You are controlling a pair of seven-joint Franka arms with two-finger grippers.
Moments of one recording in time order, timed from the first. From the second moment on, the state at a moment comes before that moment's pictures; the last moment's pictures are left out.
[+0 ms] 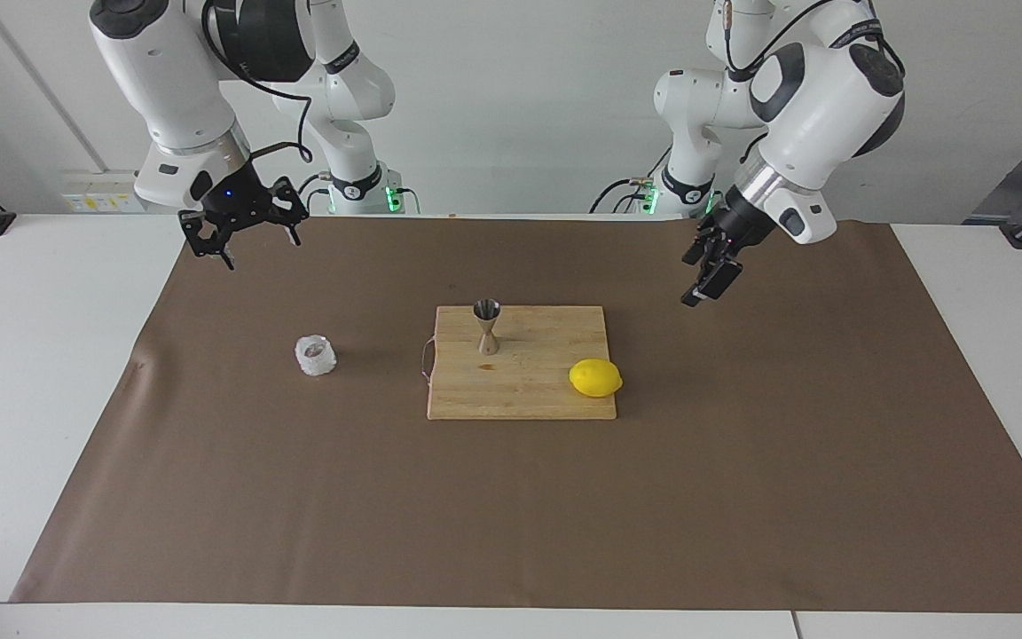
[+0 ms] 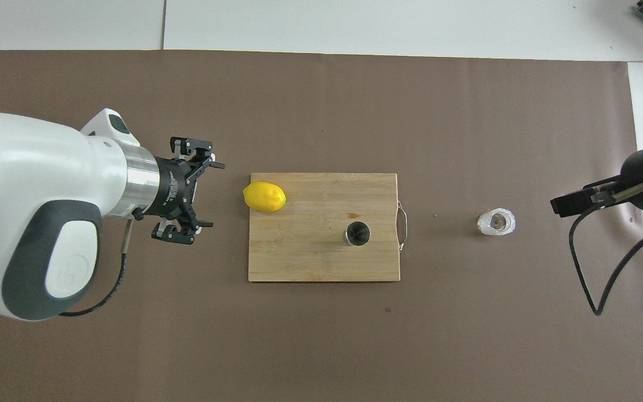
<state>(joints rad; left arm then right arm) -0.21 -0.08 -0.02 -1.91 -0.33 1.94 -1.29 -0.01 -0.10 0.02 -1.82 0.01 1.72 -0.60</state>
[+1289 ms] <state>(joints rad) 0.00 -0.05 -0.03 -1.68 0.00 1.69 0.04 -0.26 0.08 0.01 -2.14 0.52 2.05 -2.08</state>
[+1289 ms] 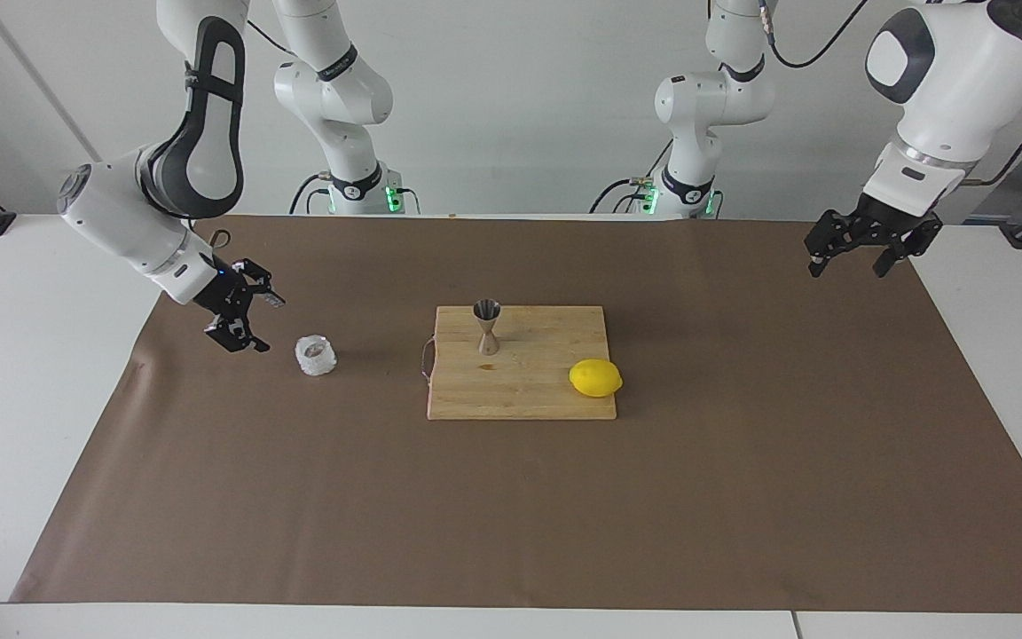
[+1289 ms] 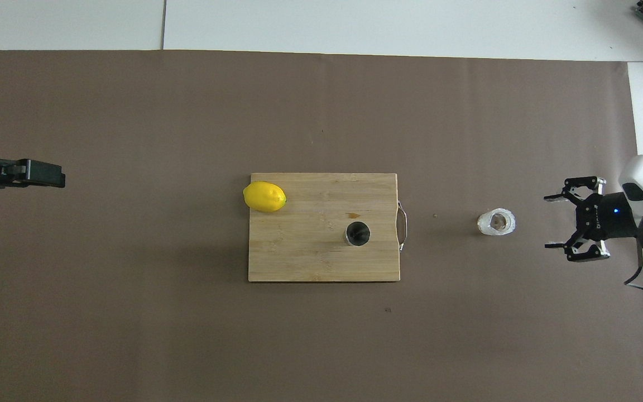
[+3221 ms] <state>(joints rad) 0.00 -0.05 -0.04 -1.64 -0.01 1.59 0.04 -0.24 0.28 0.02 -2.18 0.78 2.13 -2.38</state>
